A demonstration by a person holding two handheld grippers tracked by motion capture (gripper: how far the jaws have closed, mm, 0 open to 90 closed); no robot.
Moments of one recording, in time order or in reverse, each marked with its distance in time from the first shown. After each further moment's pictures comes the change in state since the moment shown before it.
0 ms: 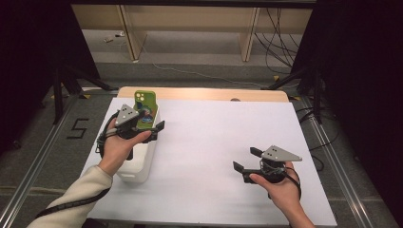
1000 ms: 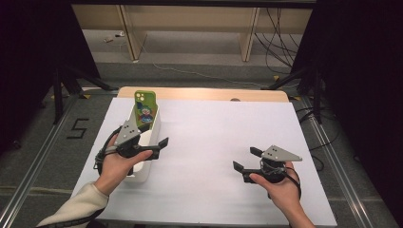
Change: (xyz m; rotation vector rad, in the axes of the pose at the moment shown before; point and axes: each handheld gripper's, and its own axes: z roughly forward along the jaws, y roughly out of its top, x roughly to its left) left arm -0.030 -0.021 -0.027 -0.004 -0.083 0.058; right arm 0.000 0.000 0.000 -0.003 0.000 0.005
